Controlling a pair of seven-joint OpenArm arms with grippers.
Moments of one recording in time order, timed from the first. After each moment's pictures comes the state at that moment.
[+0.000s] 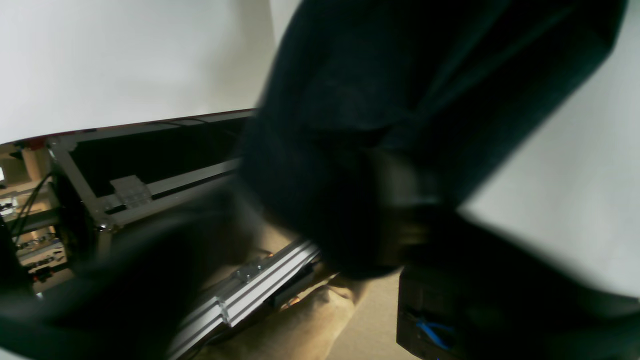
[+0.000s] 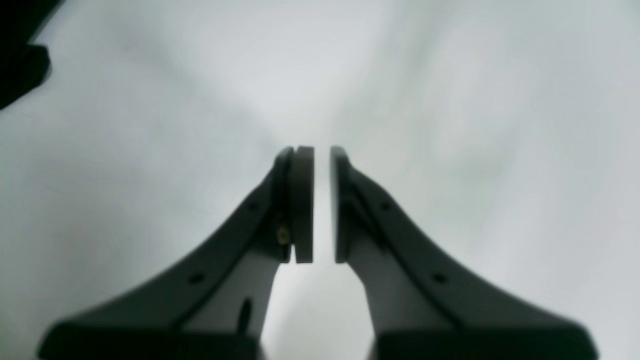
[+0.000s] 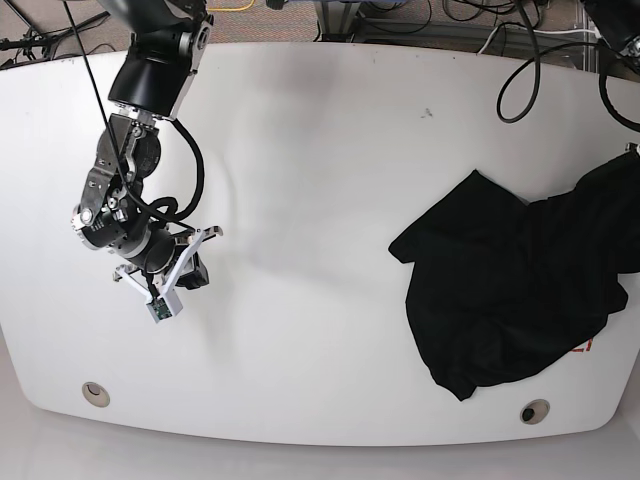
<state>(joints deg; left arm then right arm) 4.5 -30.7 -40.0 108.1 -6.3 -42.9 77.7 14.3 6.4 18.9 92.2 18.4 41.1 -64.0</state>
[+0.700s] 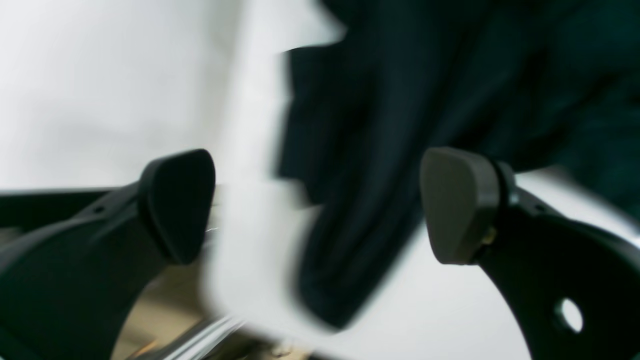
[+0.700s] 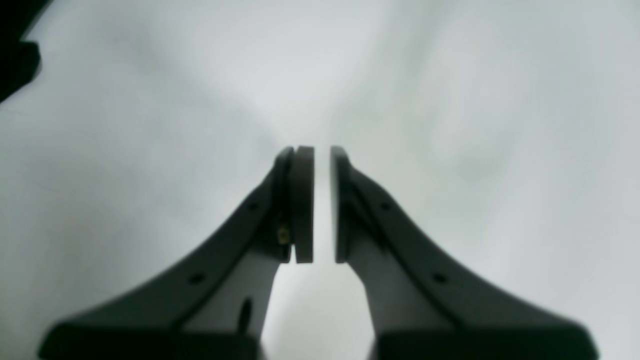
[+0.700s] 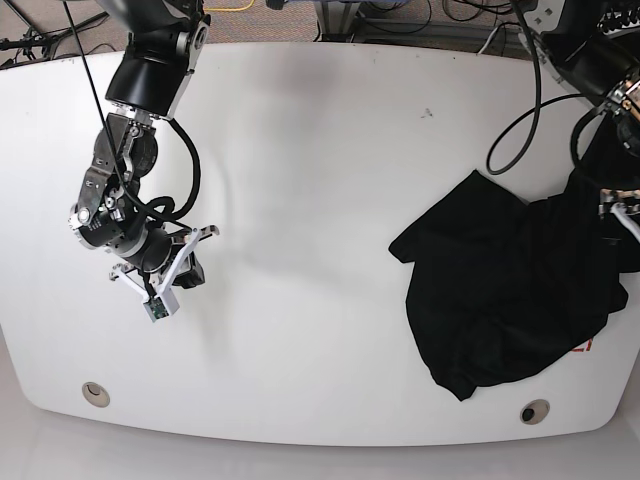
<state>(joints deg) -14.6 -18.9 -40.8 104.1 -14.3 -42.9 83.4 14.1 7.0 19.0 92.2 18.4 41.1 -64.0</state>
